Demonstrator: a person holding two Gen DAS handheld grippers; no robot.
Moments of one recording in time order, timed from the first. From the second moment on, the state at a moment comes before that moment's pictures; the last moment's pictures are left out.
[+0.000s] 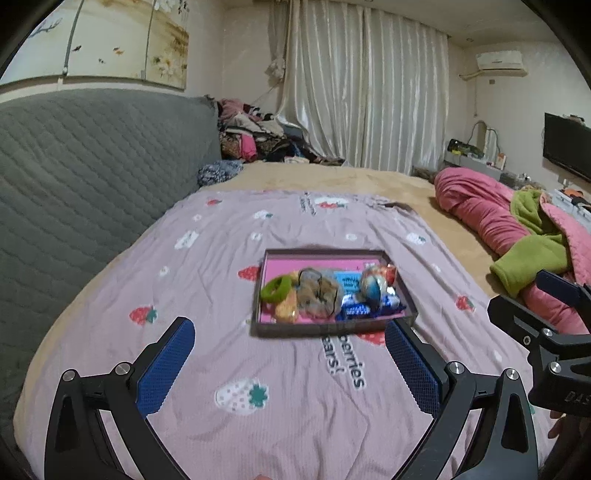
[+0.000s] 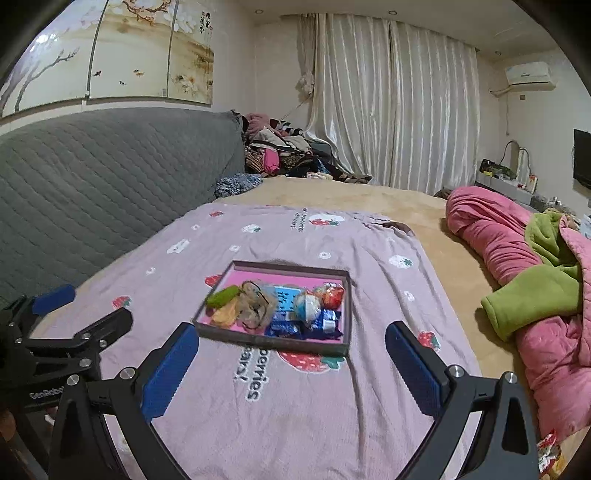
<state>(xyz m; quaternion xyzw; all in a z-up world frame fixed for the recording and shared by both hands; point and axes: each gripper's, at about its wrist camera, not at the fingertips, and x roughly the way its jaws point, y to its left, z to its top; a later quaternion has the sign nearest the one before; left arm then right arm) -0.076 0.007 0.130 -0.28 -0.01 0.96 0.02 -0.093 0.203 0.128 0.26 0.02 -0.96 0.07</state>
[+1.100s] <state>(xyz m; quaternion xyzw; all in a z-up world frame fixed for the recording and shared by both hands) -0.059 0.013 0.055 -0.30 0.00 0.95 0.00 -0.075 0.210 0.042 0.31 0.02 -0.95 0.06</state>
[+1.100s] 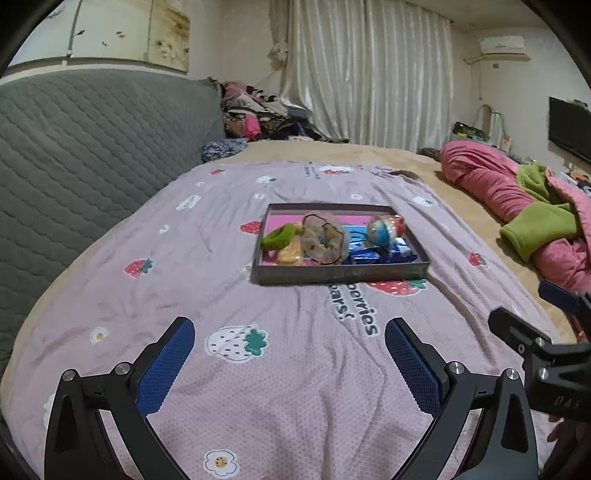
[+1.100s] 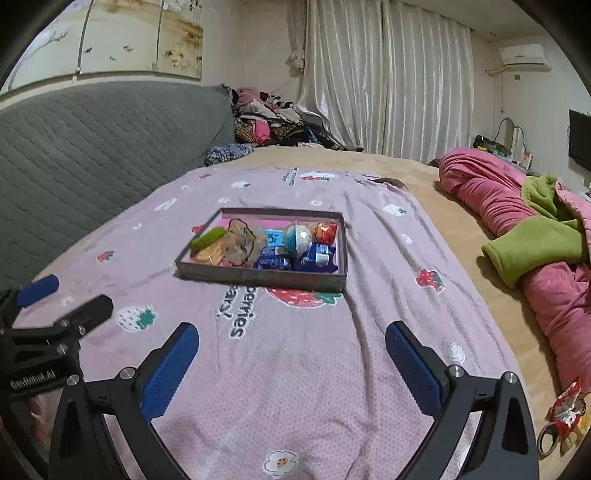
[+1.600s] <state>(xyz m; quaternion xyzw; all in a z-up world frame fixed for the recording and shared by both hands) -0.069 0.014 0.019 -0.33 0.01 0.95 0.00 -0.078 0.217 0.010 0.32 0.01 -0.95 0.06</state>
